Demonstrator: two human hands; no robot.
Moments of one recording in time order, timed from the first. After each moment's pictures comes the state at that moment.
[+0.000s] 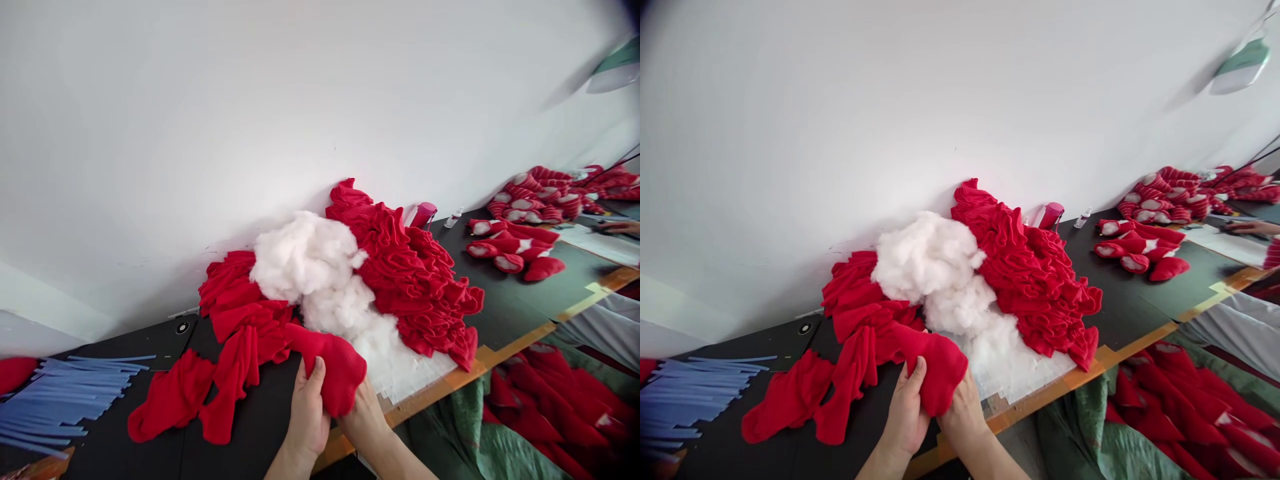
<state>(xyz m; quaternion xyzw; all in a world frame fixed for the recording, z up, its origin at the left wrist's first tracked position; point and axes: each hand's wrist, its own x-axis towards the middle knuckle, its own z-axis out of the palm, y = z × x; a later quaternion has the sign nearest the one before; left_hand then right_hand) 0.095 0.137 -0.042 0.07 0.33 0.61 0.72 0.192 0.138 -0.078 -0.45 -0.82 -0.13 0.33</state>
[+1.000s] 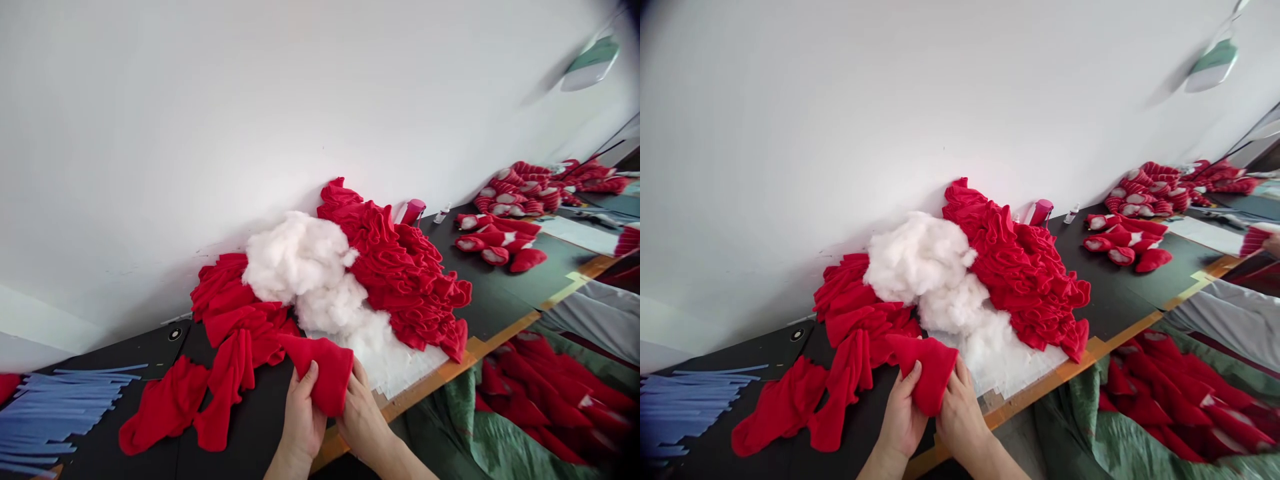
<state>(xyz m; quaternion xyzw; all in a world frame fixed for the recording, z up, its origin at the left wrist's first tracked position) 0.094 0.136 -0.052 0.03 0.33 0.58 0.74 0.204 0.126 -0.062 -0.43 -0.83 0.00 0.36</state>
